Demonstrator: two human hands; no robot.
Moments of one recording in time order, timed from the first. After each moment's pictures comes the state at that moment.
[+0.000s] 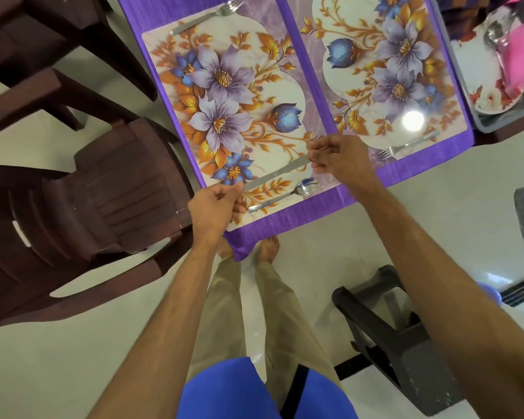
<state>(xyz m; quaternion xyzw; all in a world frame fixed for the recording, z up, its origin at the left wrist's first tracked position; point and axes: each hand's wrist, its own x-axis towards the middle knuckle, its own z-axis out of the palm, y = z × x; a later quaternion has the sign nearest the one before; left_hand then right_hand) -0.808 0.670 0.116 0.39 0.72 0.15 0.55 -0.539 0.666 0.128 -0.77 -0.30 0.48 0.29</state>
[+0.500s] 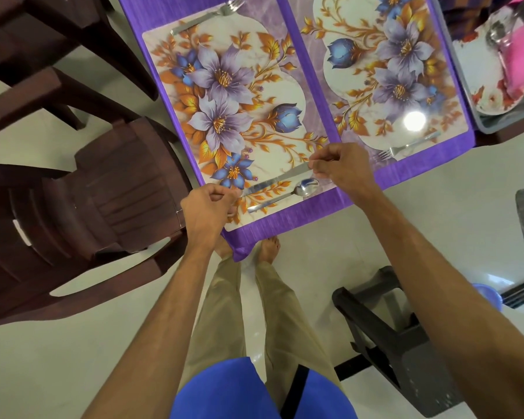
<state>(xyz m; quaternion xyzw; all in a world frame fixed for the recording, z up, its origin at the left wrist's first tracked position) -0.819 0.672 0.116 0.45 0.73 0.10 0.50 -0.538 0.655 0.123 -0.79 -0.34 0.45 0.24</state>
